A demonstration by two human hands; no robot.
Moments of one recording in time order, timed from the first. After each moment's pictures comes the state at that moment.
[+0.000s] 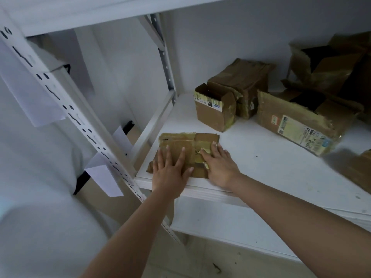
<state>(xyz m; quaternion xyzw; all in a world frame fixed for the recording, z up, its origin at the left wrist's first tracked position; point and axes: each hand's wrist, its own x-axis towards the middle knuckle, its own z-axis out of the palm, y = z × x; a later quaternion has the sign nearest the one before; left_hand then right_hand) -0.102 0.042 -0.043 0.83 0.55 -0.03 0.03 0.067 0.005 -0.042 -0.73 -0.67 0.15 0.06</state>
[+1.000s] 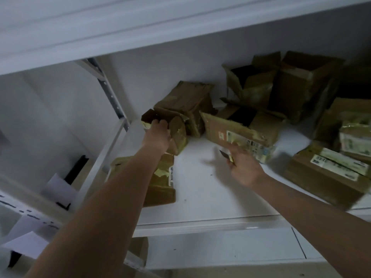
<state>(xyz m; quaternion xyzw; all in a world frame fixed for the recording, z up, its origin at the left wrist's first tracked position) 0.070 0.141 0.051 0.88 0.47 0.08 0.04 0.219 -0.059 -0.012 -0.83 -0.50 0.11 0.23</state>
